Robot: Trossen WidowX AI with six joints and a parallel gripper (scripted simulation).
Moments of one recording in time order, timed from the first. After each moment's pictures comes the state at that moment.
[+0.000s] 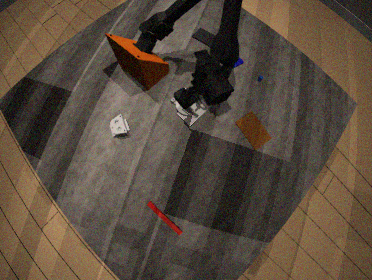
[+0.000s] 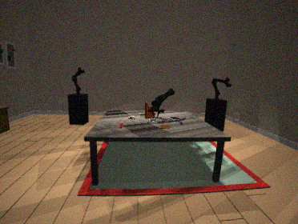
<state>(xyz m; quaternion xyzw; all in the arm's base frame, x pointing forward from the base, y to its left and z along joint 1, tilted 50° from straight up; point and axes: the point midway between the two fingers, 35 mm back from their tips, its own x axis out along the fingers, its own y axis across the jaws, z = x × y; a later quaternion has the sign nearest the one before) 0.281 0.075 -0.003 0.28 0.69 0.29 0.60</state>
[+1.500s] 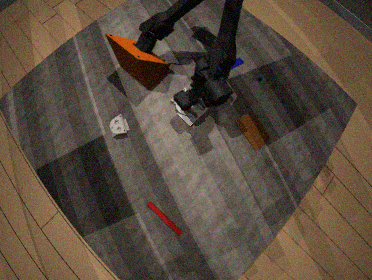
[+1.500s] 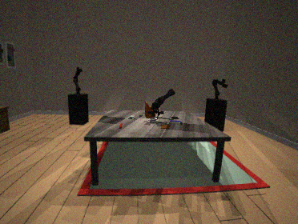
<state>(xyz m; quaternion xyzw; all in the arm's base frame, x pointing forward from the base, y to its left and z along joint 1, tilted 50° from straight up) 0.276 0.089 -0.015 0.29 0.69 0.29 0.59</state>
